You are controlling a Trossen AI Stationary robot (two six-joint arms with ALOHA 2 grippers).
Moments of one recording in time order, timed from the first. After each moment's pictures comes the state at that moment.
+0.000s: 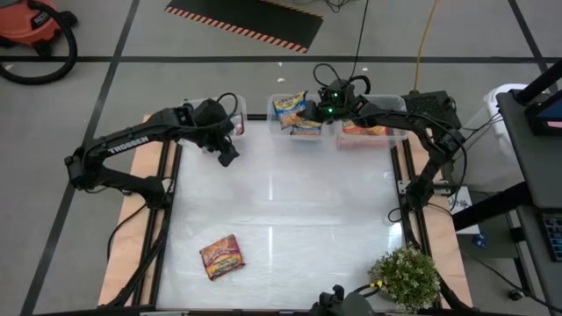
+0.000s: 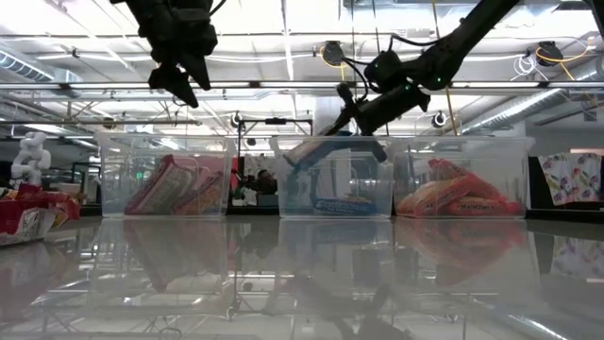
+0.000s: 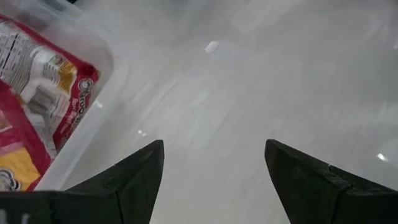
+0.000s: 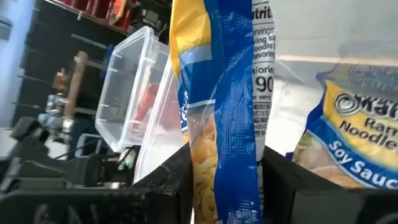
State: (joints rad) left arm 0.49 1.24 1.17 -0.94 0.17 -0.24; right arm -0.76 1.71 1.08 0.14 -0.46 0.89
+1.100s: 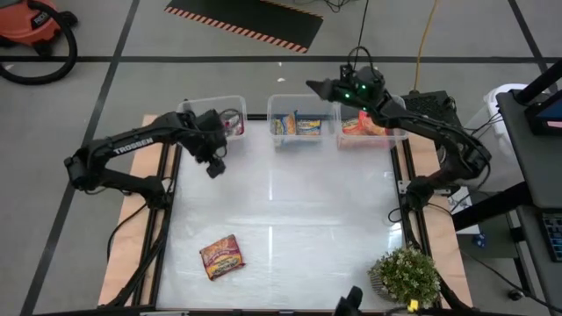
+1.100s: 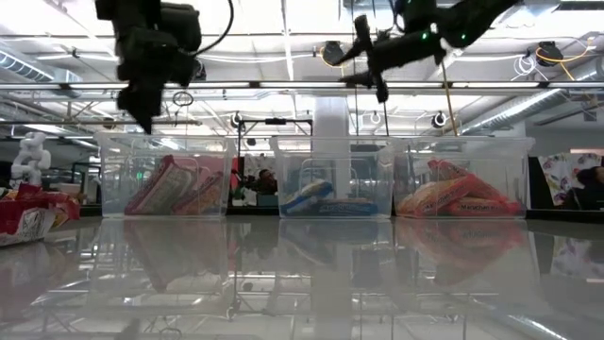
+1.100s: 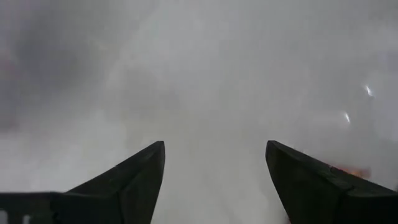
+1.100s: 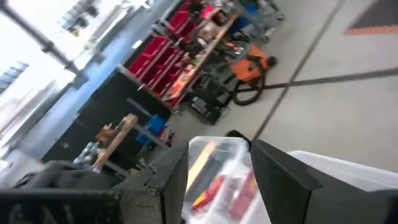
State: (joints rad) left arm 0.54 1.24 1.06 -1.13 0.29 -0.14; right arm -0.74 1.45 1.08 0.30 -0.26 0.82
